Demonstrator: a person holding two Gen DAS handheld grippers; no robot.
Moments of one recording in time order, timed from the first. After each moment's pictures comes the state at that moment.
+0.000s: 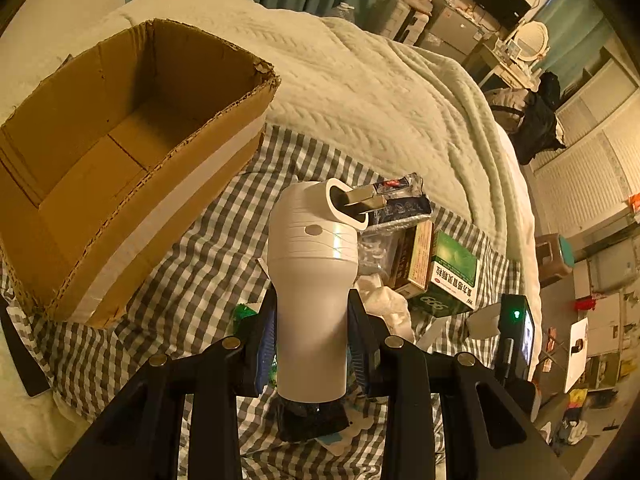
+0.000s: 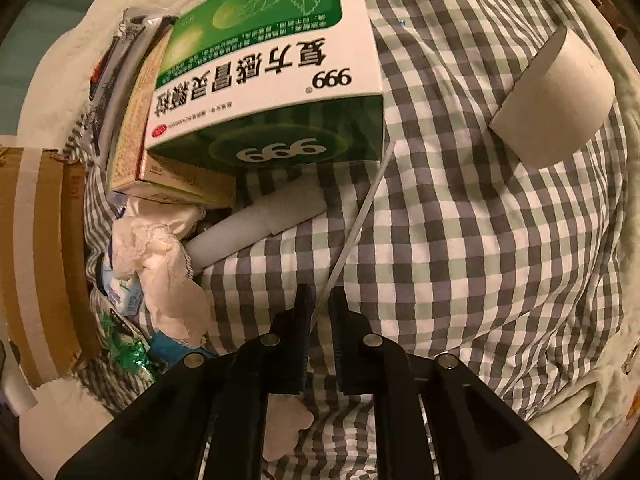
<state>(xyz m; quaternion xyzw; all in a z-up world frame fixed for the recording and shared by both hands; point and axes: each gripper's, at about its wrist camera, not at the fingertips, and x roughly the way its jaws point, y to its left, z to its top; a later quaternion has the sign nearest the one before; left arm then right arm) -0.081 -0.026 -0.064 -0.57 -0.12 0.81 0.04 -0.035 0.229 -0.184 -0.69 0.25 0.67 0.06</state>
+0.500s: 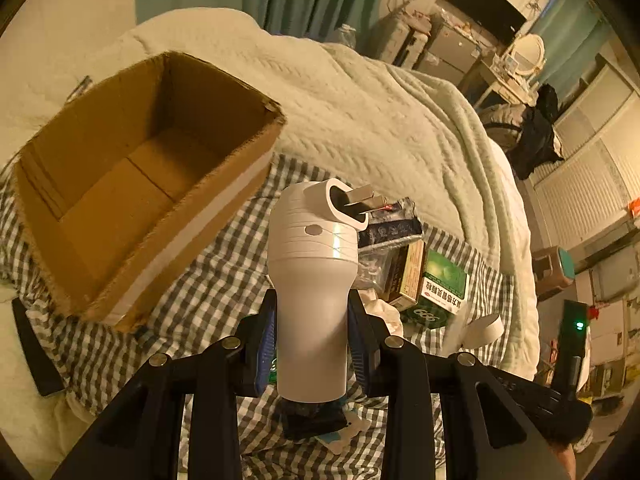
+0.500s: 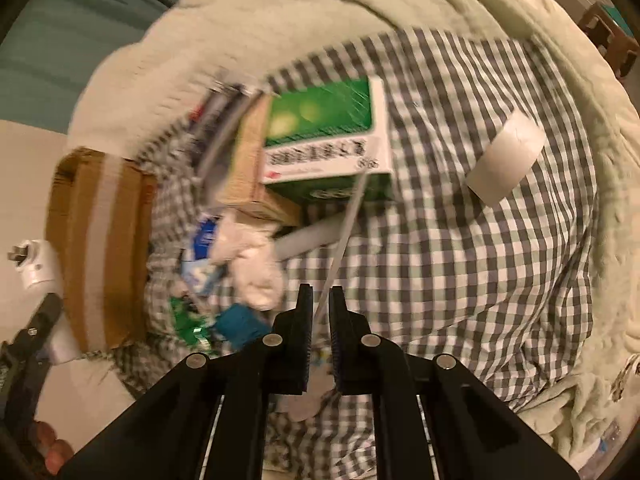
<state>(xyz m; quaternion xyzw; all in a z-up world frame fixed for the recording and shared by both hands) -0.064 -0.036 -0.029 -0.53 -0.12 0.84 0.03 -0.030 0.274 -0.076 -0.63 0.26 0.73 0.01</state>
